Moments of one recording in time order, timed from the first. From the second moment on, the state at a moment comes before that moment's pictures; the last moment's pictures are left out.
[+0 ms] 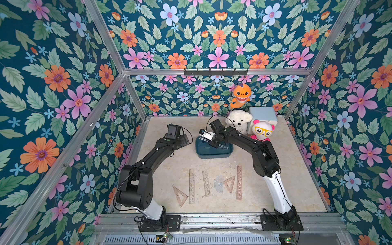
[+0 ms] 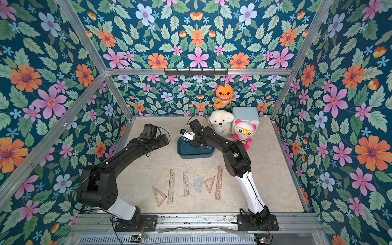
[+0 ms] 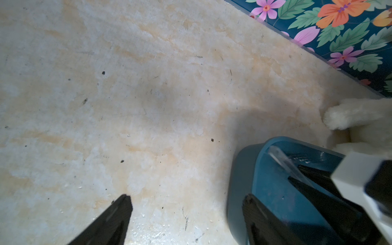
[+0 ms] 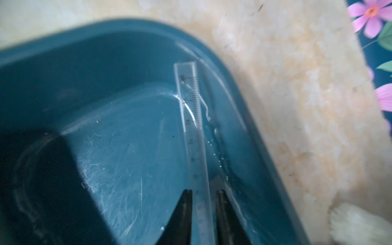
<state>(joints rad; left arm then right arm) -0.26 1.57 1.10 -0.38 -0.08 -0.55 0.66 2.35 1.95 -0.62 -0.06 -0.58</state>
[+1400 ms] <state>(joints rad) -0.25 1.56 1.05 -0.37 0.03 -0.55 0.70 2.42 2.08 -0.99 -0.13 0.37</state>
